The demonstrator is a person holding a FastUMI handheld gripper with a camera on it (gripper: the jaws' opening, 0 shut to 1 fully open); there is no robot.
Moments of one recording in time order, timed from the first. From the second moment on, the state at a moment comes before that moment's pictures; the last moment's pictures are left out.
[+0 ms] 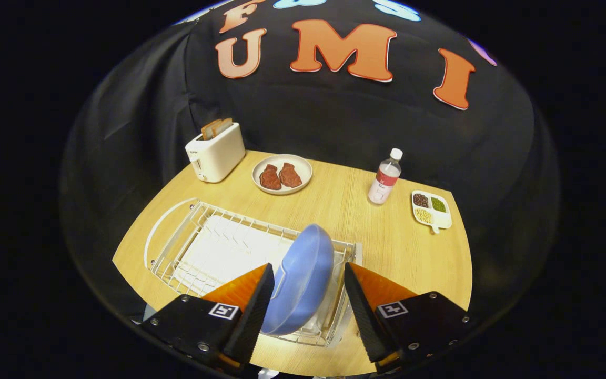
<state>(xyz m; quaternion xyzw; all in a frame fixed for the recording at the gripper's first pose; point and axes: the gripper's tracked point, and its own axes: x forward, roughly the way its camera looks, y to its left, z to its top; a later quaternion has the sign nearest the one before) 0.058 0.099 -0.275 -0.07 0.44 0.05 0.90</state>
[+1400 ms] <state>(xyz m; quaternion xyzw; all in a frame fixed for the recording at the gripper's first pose) 0.040 0.080 -0.298 -0.01 0.52 -0.10 0.84</state>
